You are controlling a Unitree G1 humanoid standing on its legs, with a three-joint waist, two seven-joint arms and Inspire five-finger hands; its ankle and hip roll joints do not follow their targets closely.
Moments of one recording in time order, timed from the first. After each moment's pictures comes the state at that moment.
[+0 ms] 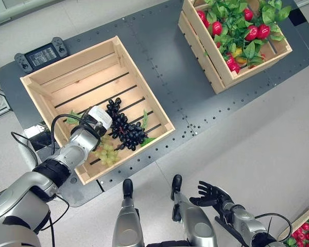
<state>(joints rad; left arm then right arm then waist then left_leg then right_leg) -0.77 0.89 -0.82 0.51 1.32 0.12 -0.36 -0.13 -0.35 0.38 0.86 0.52 -0.03 0.18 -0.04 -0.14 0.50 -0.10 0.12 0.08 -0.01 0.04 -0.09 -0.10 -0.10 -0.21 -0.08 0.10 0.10</state>
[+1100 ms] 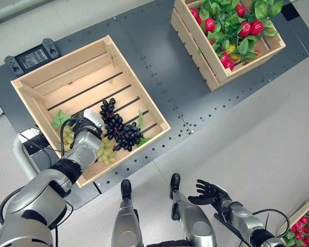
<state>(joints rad) -0.77 0.77 -0.81 0.78 1.23 0.32 -0.27 -0.16 -0.35 0.41 0.88 0.52 -0.03 0.18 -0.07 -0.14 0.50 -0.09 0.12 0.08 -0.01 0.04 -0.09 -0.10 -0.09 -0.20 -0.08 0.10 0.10</state>
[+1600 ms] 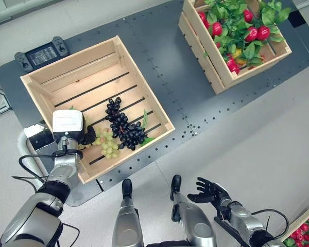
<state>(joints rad) -0.48 0.78 -0.42 0.66 0.73 0.27 0.55 -0.13 -0.35 0.40 0.79 0.52 -0.02 0.11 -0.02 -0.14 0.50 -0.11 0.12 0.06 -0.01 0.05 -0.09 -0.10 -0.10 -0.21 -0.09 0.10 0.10</state>
